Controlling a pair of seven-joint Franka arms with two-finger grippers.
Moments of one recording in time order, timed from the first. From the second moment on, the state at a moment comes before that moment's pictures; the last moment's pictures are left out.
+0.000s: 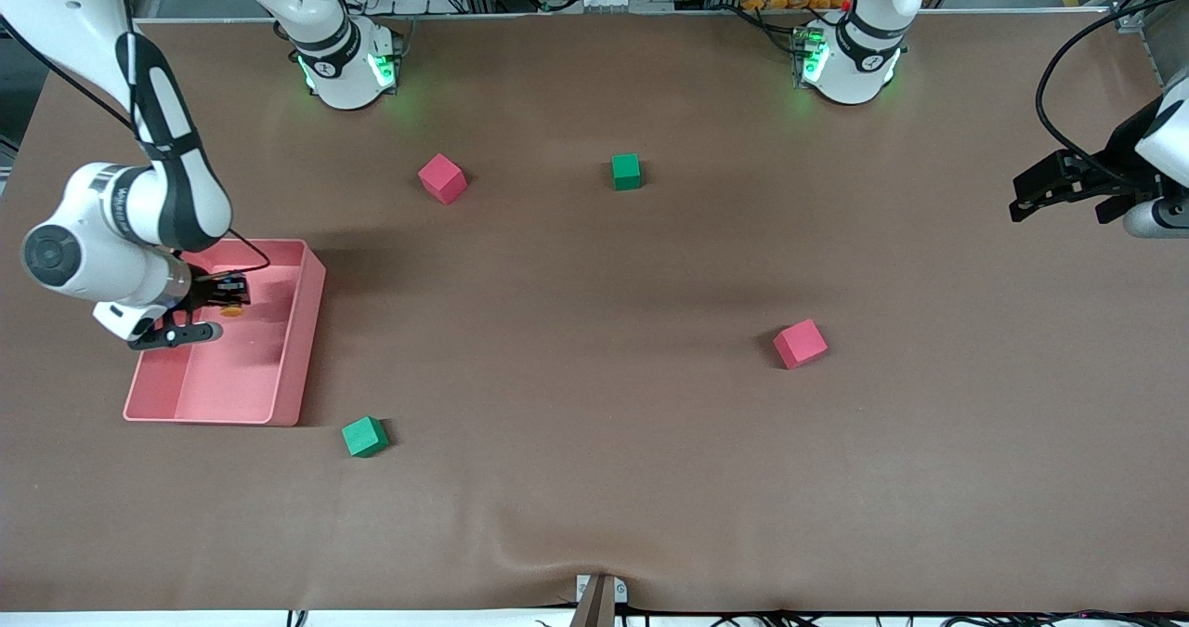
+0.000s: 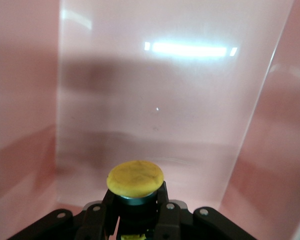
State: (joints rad) left arm 0.01 0.04 -0.07 -1.50 -0.01 1.55 -0.04; right arm -0.06 0.33 -0.12 -2.05 -0.03 2.20 -0.33
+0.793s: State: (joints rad) left arm 0.01 0.04 -0.07 -1.50 -0.01 1.55 -0.04; right arm 0.23 0.32 -0.11 -1.76 -0.02 1.98 -0.43
